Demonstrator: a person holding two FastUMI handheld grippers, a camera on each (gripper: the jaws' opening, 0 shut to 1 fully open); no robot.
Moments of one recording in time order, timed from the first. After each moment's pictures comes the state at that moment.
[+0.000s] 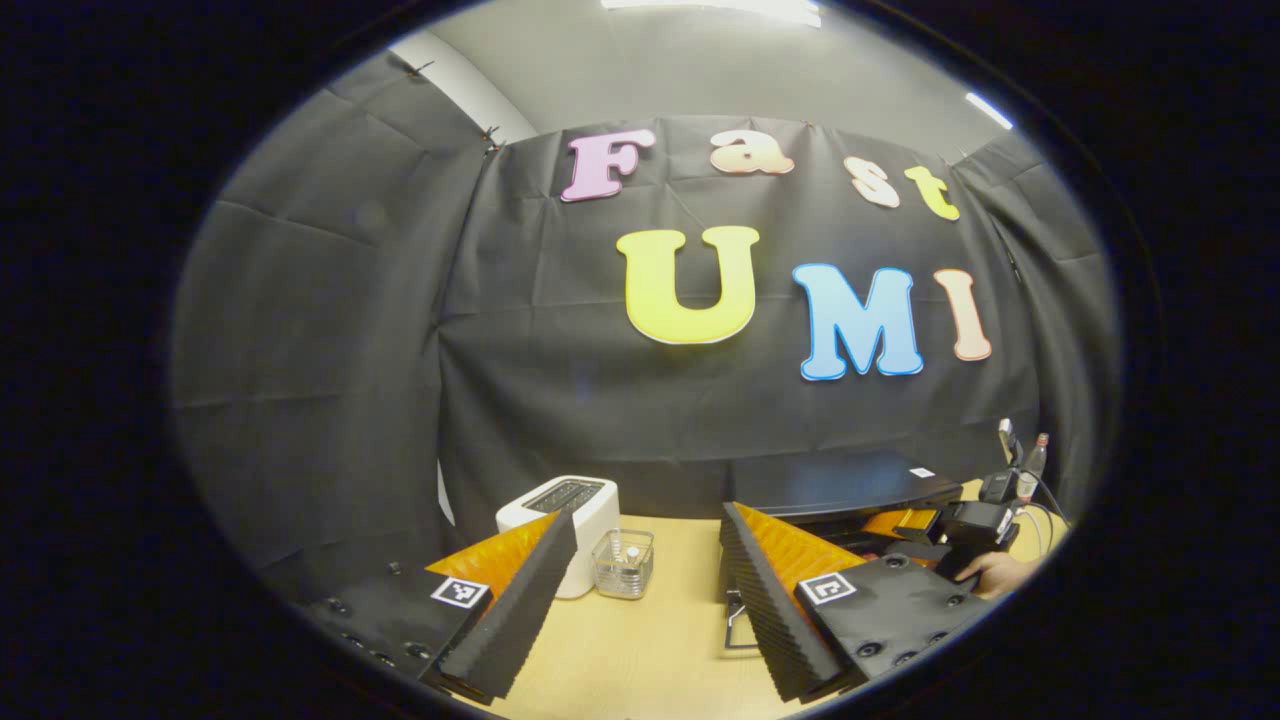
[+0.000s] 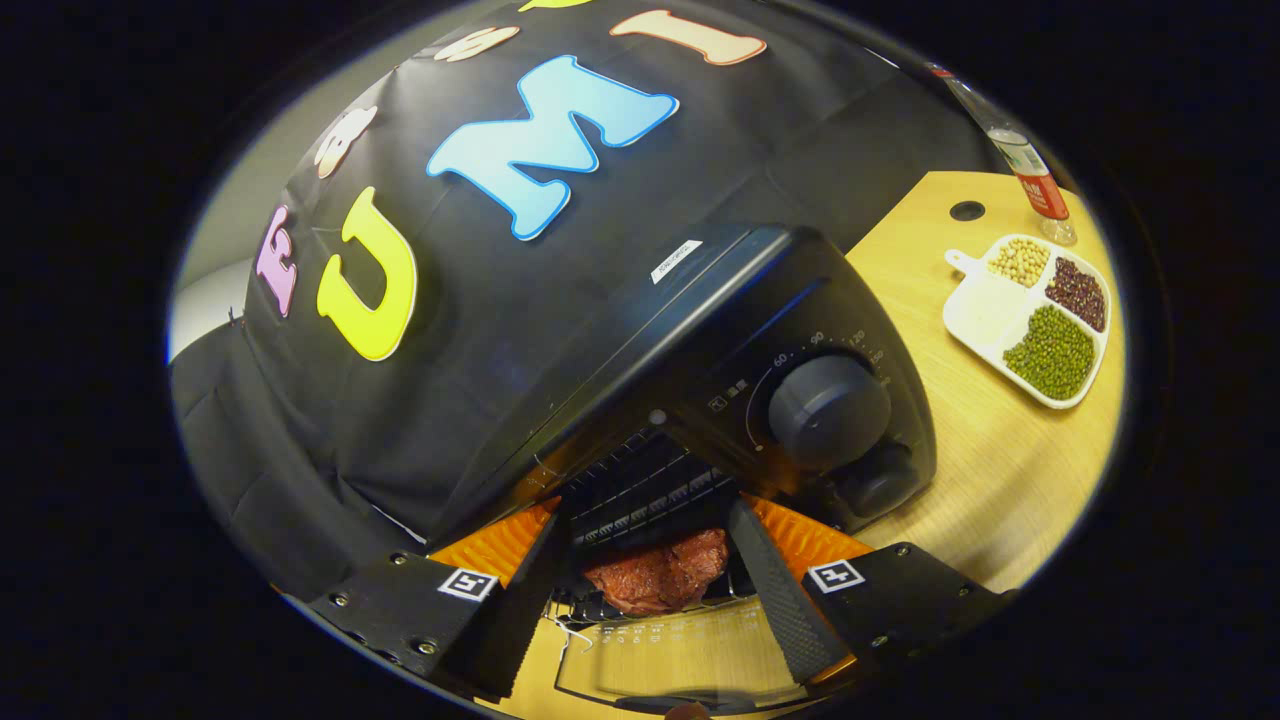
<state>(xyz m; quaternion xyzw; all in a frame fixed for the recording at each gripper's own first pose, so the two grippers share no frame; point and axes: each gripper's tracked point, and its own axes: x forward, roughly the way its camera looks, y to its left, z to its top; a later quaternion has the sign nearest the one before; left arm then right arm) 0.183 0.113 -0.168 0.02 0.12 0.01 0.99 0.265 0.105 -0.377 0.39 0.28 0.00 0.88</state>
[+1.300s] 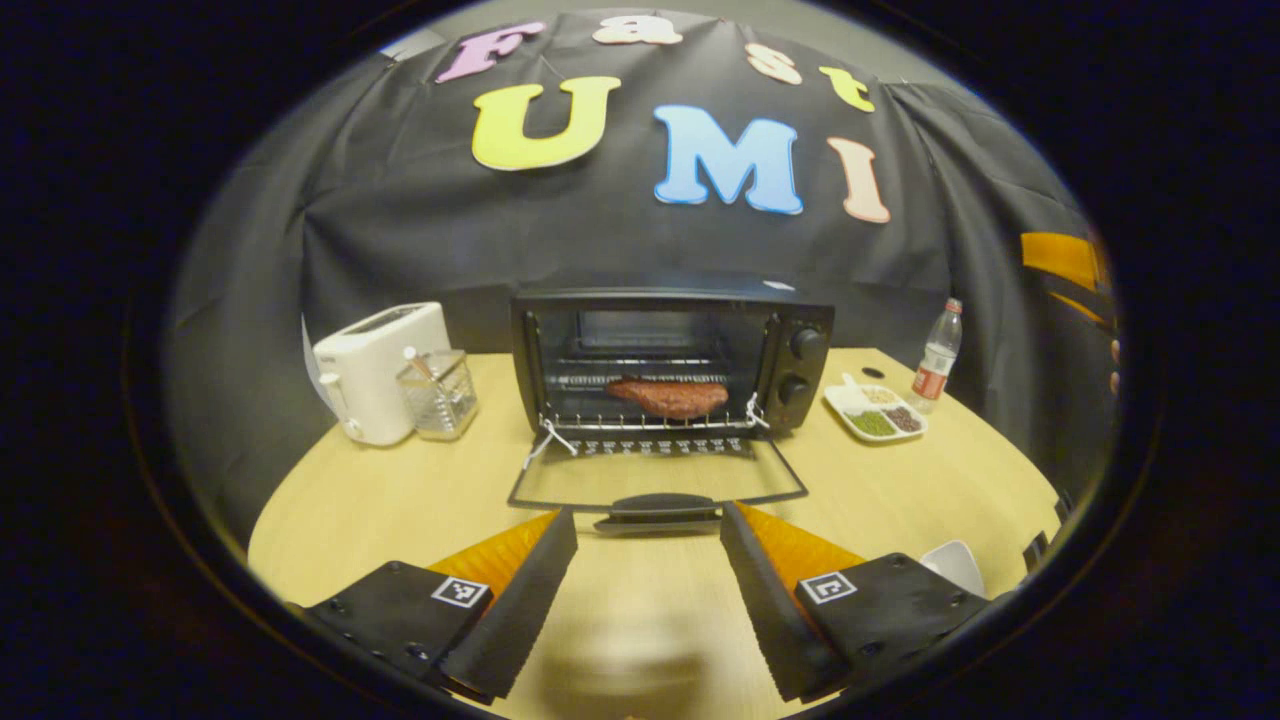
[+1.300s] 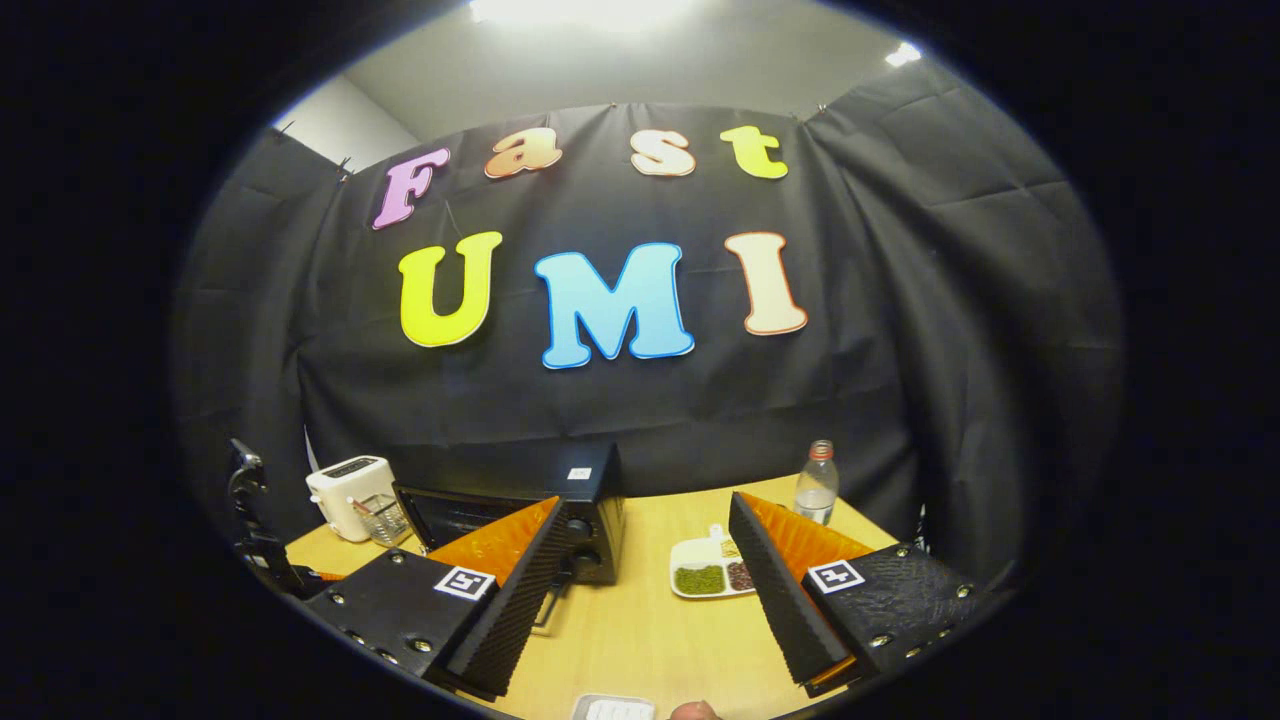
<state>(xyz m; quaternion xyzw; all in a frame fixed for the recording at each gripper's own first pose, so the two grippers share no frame) 0.106 -0.084 -0.368 0.00 0.35 -0.14 0.93 0.066 -0.078 -0.165 0.04 0.14 -0.09 0.99</state>
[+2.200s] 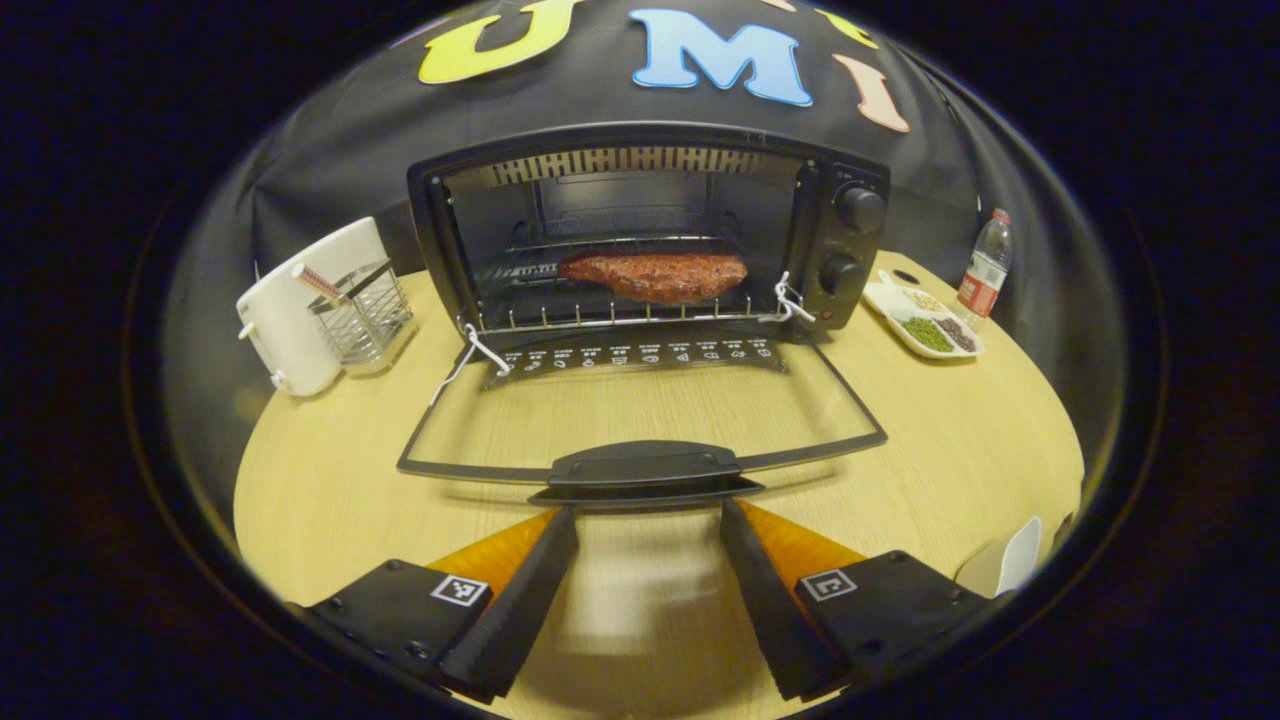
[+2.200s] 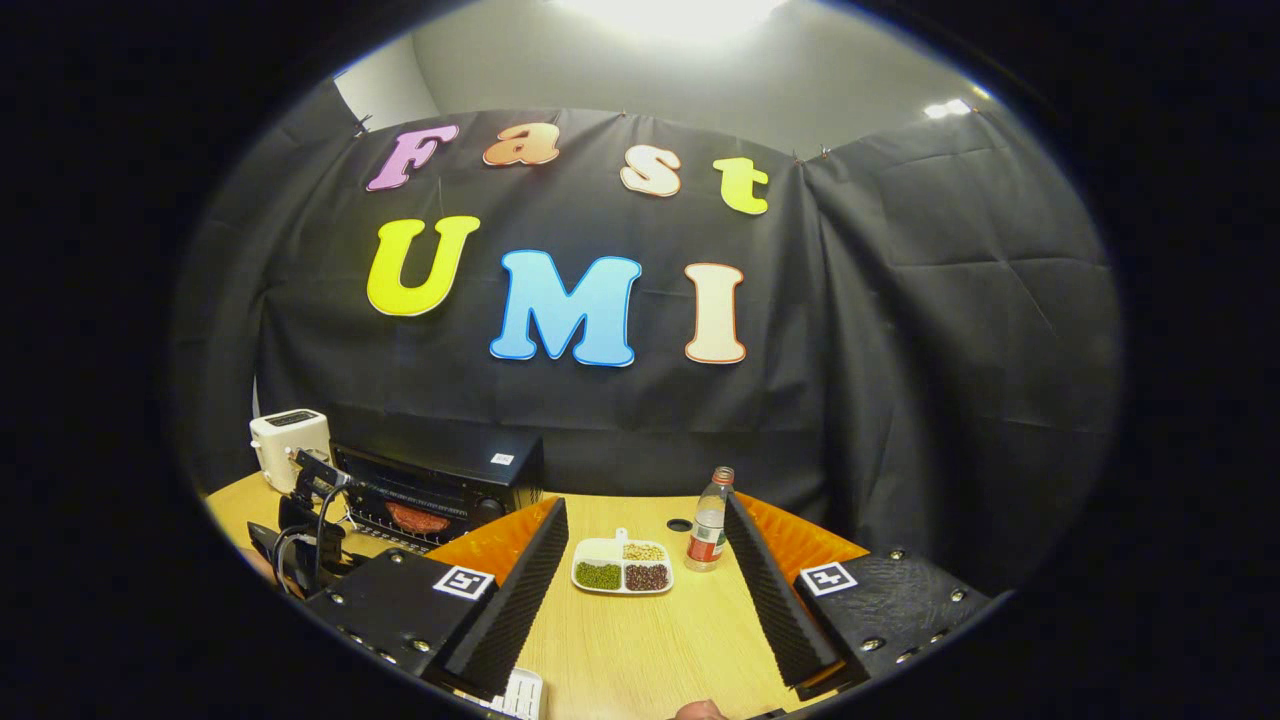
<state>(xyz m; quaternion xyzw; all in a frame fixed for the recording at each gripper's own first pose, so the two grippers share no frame) 0.135 -0.112 -0.488 0.04 0.47 -0.14 0.87 0.032 -0.123 -0.144 -0.05 0.14 -0.14 0.98</state>
